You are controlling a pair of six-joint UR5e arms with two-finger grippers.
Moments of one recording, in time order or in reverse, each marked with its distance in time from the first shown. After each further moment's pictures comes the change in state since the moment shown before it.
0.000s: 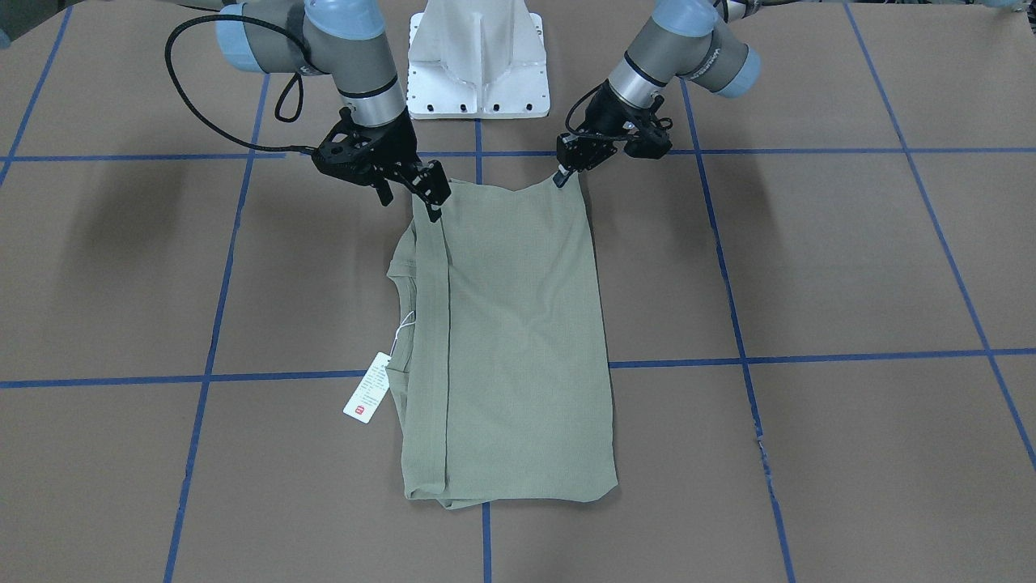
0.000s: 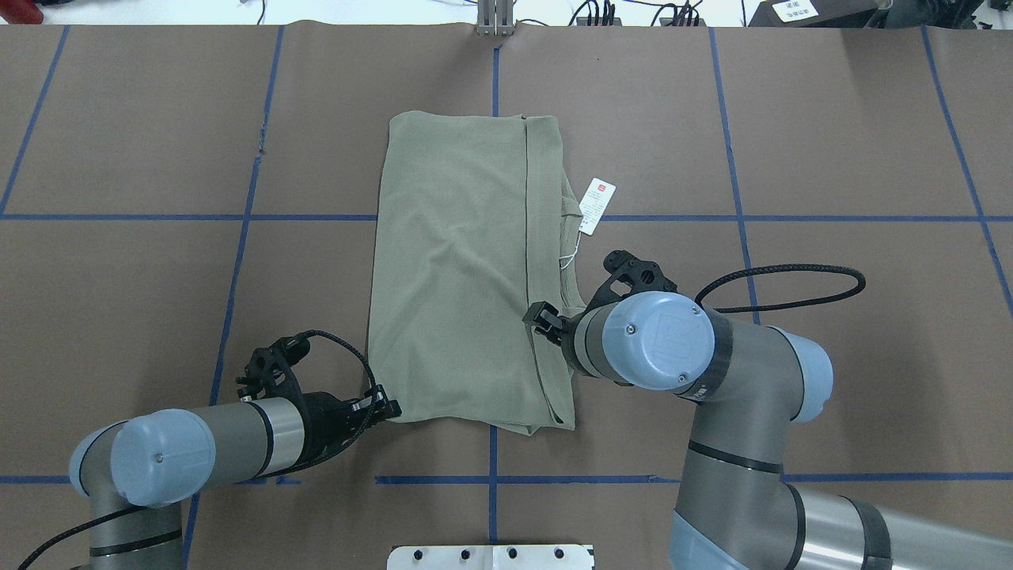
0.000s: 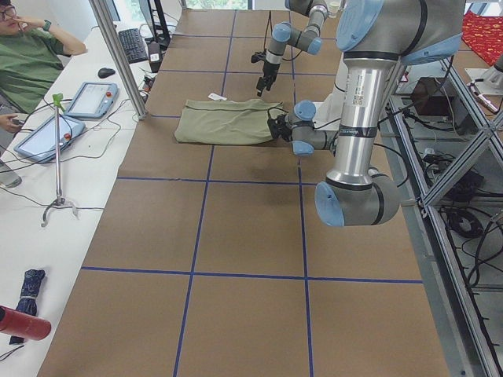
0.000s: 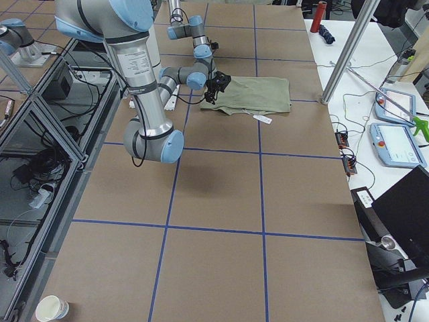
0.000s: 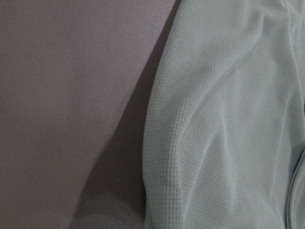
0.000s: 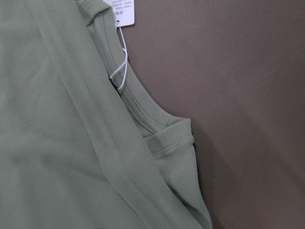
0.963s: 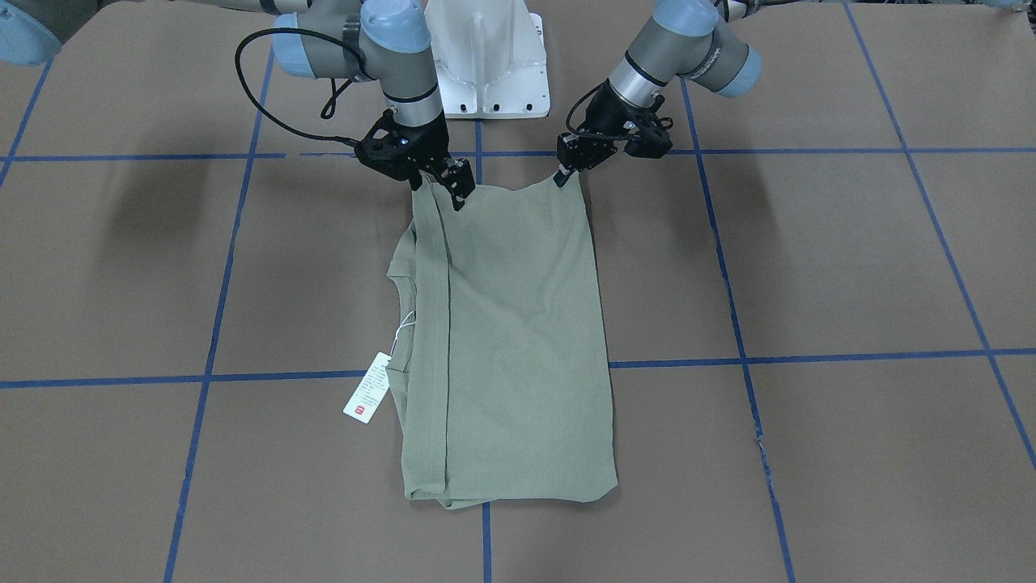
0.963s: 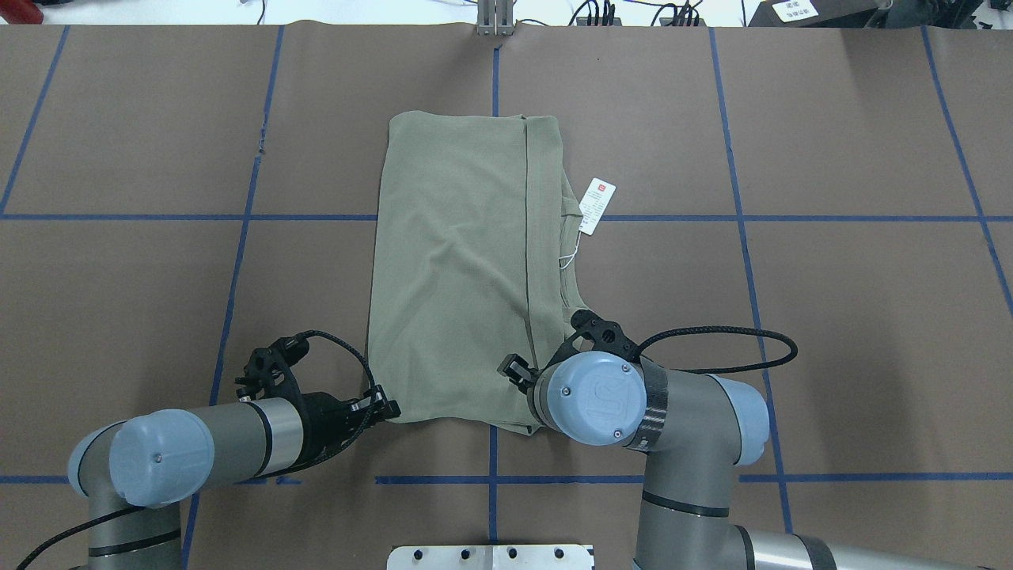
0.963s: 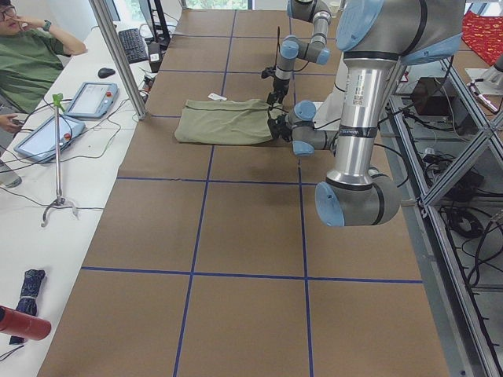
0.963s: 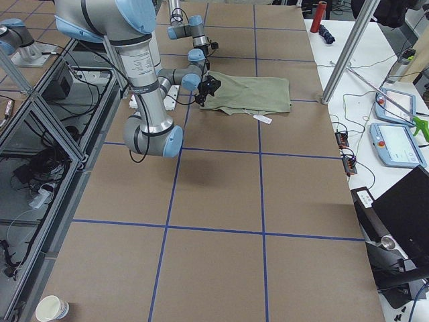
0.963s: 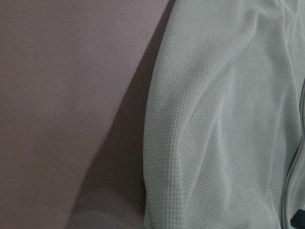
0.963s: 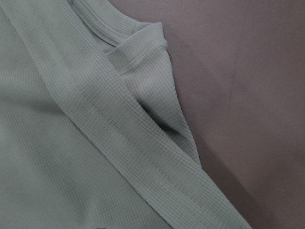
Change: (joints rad) left arm 0.000 0.003 -0.001 0.000 -0.001 0.000; right arm -0.103 0.044 -0.089 -0.006 -0.032 0.101
